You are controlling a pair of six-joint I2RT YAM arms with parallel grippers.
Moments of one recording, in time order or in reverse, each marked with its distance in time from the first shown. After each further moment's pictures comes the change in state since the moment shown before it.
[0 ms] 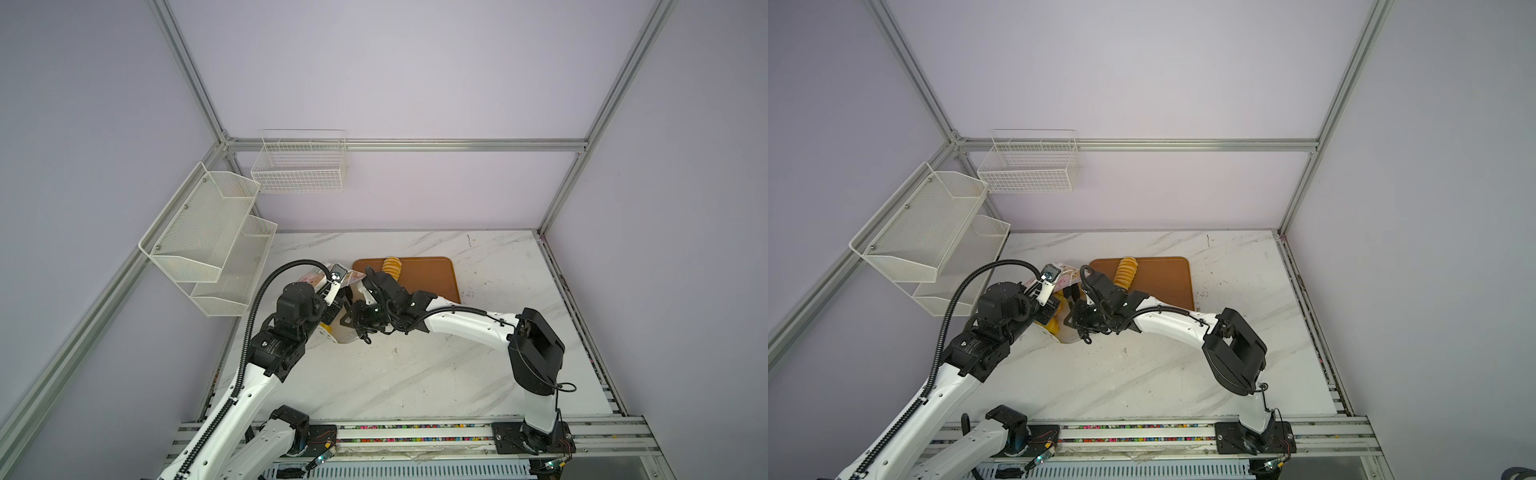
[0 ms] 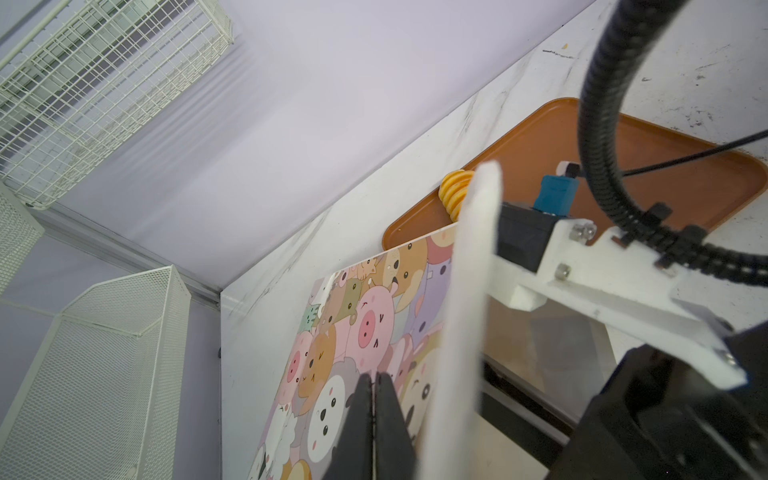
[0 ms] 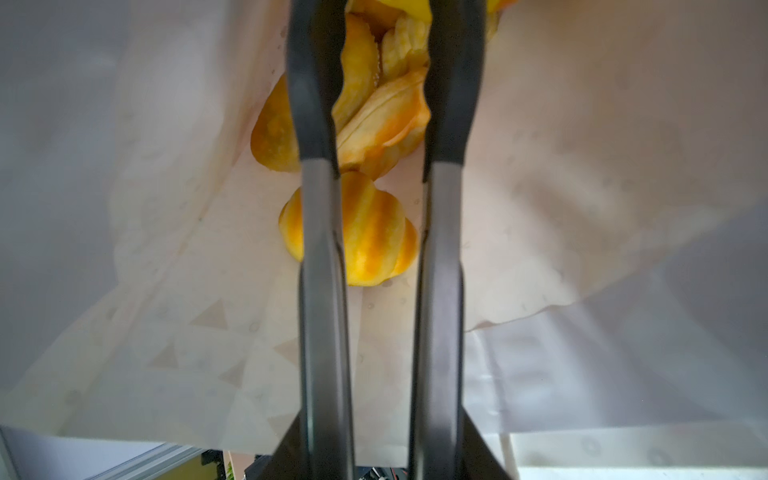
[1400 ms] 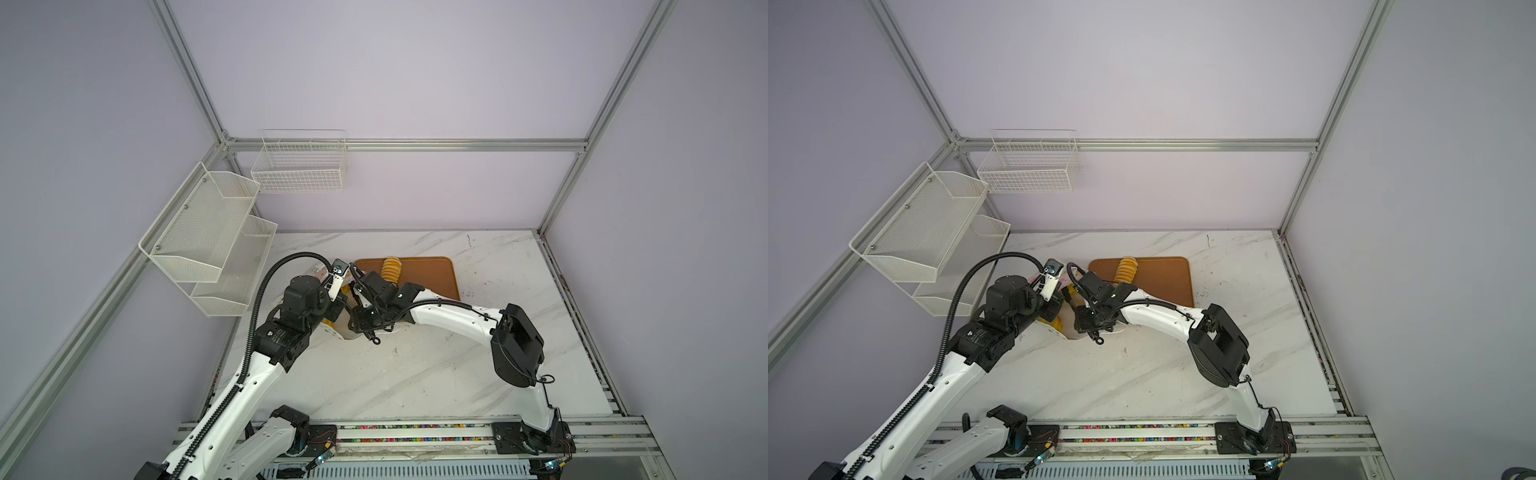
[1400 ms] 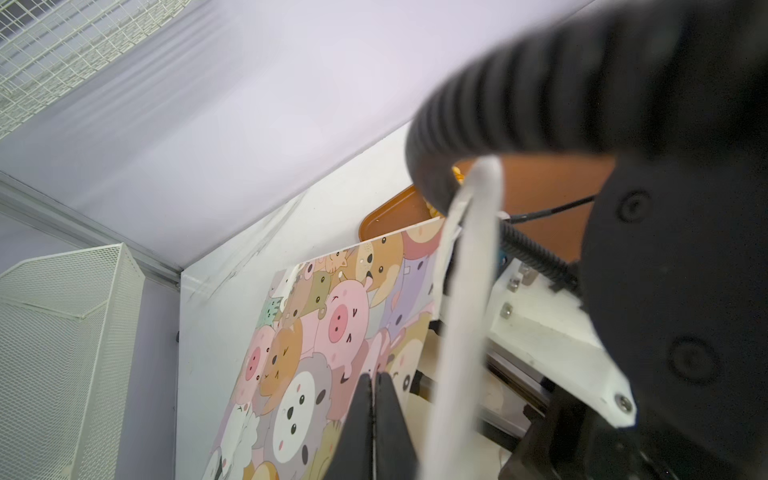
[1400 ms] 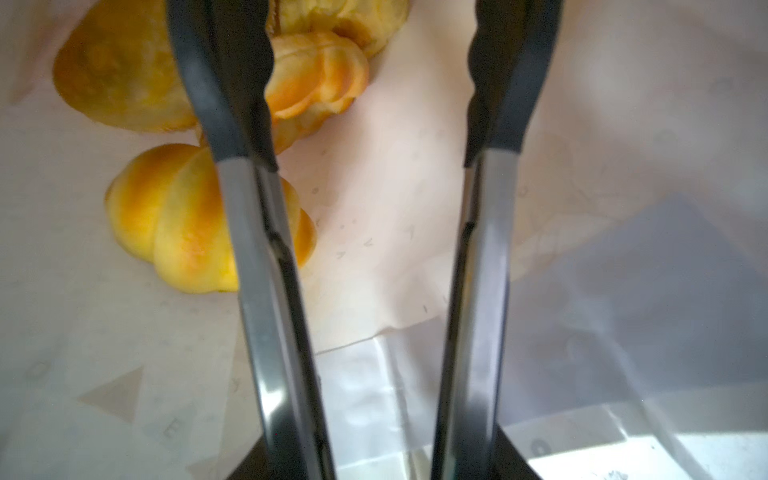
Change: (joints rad) left arm -0.005 0.078 0.050 -0.046 0.022 -0.119; right arm 0.009 0.126 0.164 -0.298 0.143 -0.319
